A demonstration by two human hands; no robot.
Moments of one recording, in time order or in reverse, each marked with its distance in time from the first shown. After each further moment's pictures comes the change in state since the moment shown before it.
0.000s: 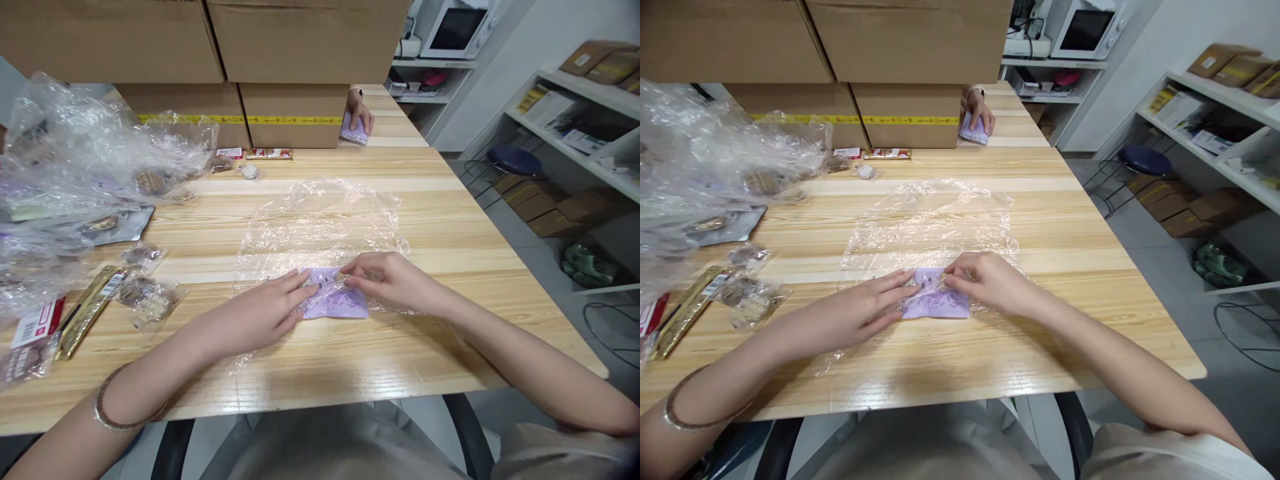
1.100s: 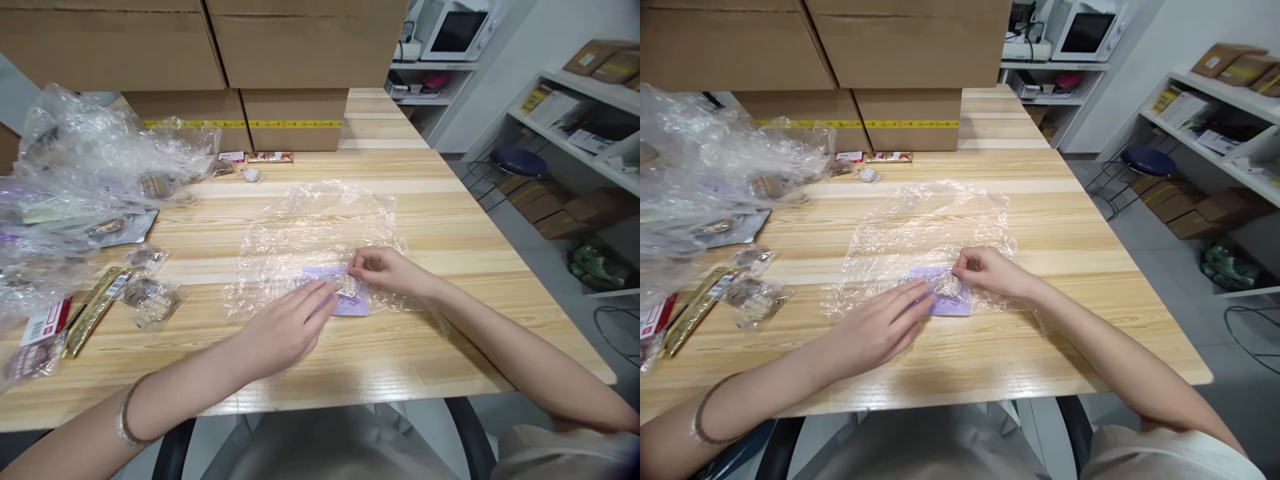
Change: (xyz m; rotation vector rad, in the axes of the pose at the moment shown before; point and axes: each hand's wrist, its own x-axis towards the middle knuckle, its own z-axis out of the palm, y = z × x) left_hand 0.007 0.024 0.037 0.359 0.381 0.280; right_hand 0.014 0.044 0.001 0.220 -0.052 0.005
